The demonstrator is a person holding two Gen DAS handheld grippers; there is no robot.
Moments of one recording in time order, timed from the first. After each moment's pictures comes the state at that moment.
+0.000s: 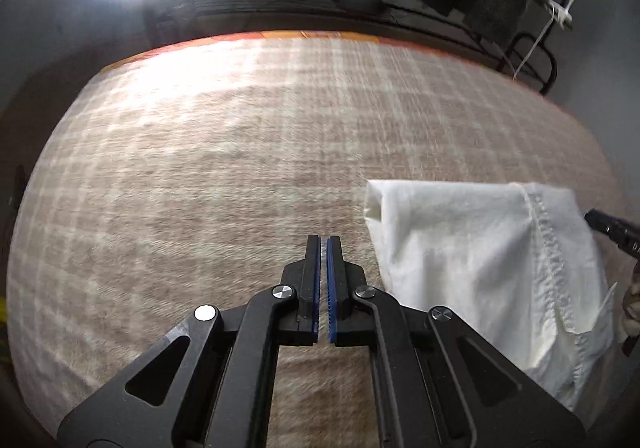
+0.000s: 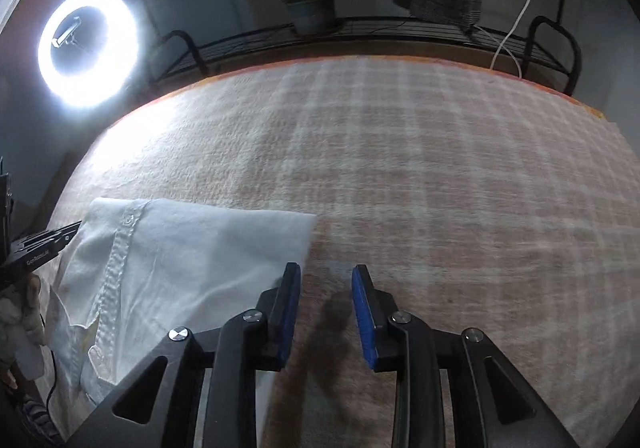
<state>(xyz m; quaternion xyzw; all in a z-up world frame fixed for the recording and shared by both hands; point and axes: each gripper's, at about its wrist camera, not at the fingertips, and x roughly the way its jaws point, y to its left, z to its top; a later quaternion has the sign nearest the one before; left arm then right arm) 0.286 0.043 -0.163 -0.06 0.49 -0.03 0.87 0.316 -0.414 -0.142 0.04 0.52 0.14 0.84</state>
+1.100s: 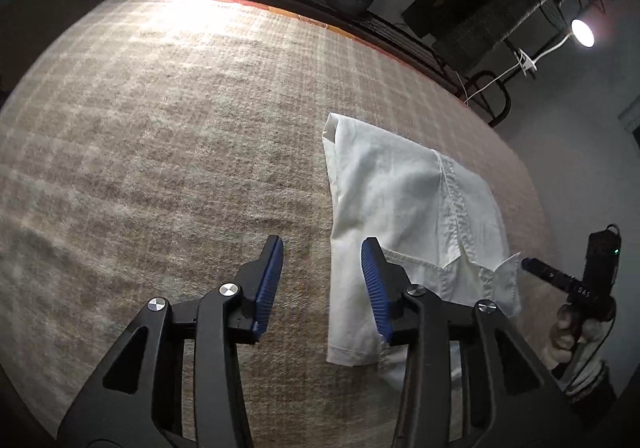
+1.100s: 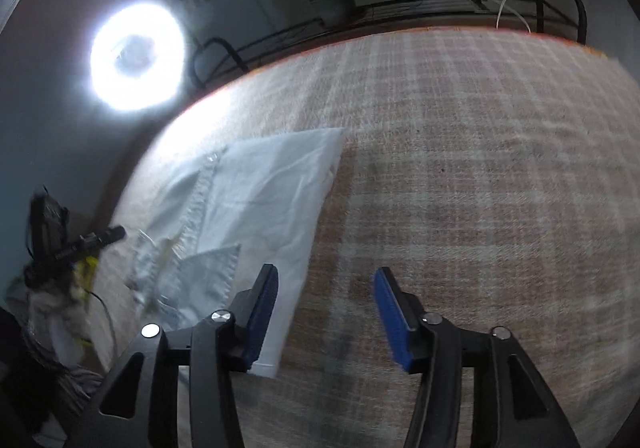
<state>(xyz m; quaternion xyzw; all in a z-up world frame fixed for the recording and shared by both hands) 0.206 0.072 -0.144 -0.23 0.51 -0.09 0.83 0.220 -0.466 -0.127 0.14 0.54 0.21 0.80</state>
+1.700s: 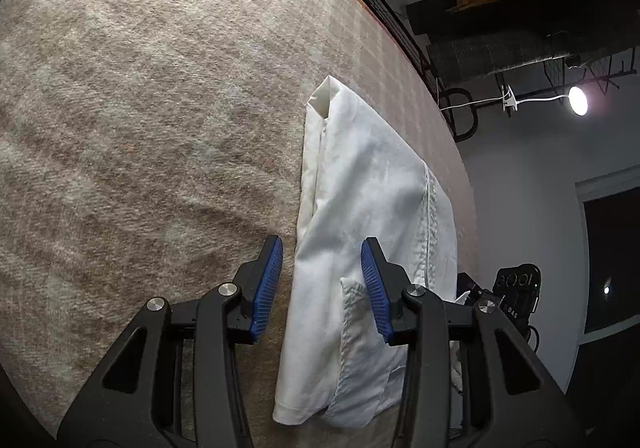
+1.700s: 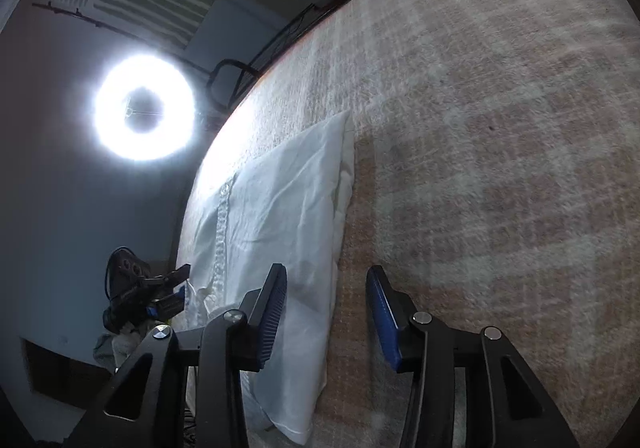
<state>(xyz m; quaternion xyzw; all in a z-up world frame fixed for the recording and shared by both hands) 0.246 0.070 -0.193 -0.38 0.54 -0.15 0.74 0.256 -0.465 -0.182 0.31 0.55 0.26 0.73</state>
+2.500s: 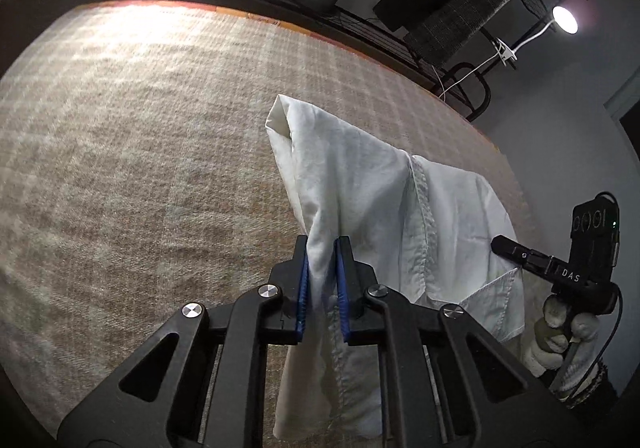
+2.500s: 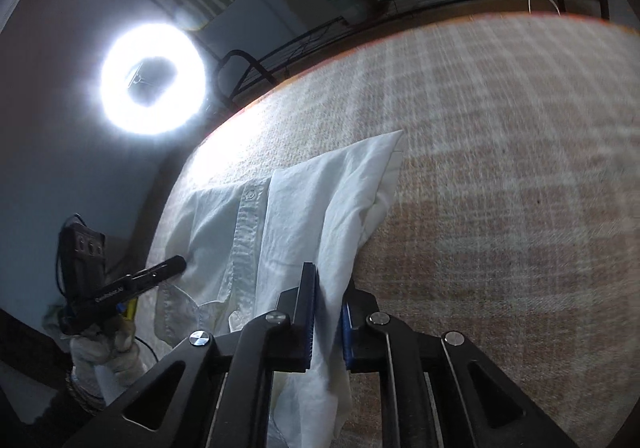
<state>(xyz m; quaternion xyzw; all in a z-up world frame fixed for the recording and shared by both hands) 0.250 -0.010 -0.129 -0.20 0.49 -0.12 0.84 0.260 -0.407 -0.119 0.19 0.53 0.25 0.79</state>
